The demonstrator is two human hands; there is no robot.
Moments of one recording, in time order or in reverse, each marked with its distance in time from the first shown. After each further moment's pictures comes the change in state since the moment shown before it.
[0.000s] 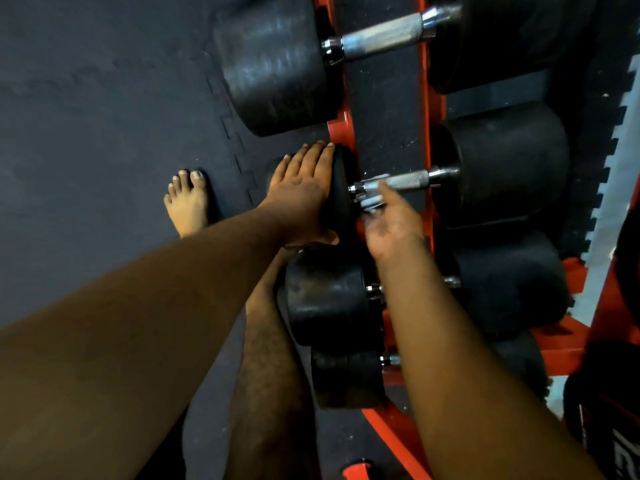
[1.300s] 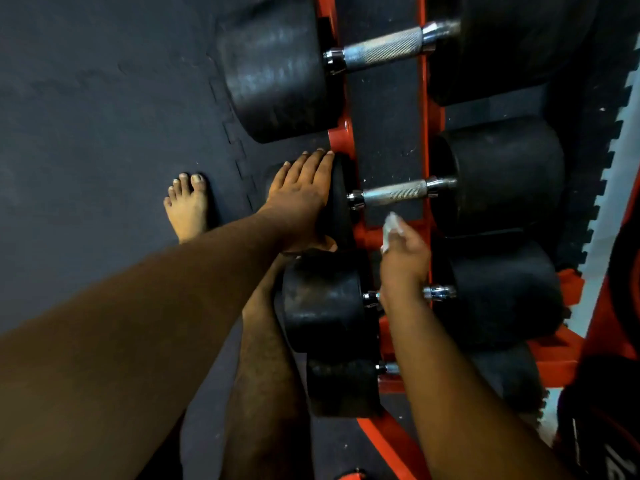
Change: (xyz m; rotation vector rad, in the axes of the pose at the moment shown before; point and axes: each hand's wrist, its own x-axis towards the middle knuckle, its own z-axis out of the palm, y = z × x) left_hand 0.002 -0.002 0.000 -0.004 -0.023 -0.002; right_hand -0.017 0.023 -0.054 -0.492 0.109 -0.484
